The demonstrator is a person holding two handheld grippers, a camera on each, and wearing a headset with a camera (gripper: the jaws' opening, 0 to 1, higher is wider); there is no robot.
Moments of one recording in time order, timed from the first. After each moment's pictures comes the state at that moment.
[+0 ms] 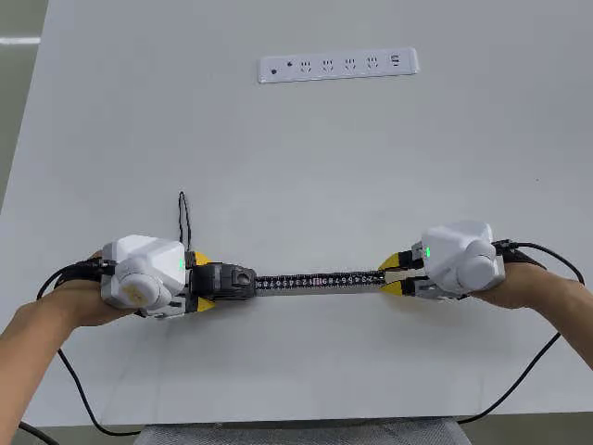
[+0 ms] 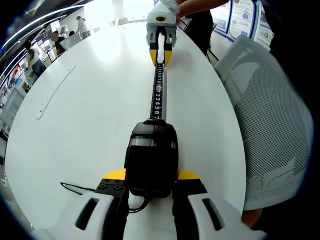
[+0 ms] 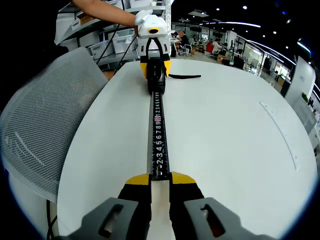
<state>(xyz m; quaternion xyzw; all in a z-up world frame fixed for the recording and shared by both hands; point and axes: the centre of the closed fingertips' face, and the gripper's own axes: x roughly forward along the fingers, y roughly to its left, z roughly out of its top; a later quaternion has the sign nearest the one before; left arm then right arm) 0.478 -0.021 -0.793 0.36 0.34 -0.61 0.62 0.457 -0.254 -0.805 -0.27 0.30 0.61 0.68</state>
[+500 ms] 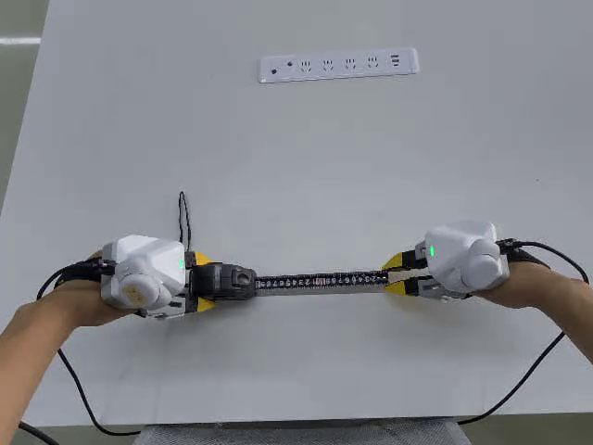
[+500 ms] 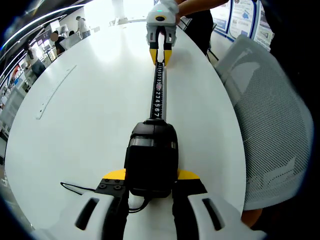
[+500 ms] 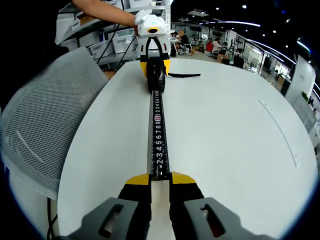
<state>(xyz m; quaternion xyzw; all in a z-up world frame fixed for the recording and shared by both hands) 0.479 -0.021 -0.794 0.36 0.34 -0.61 0.62 0.456 -0.260 -0.807 -0.27 0.31 0.61 0.68</state>
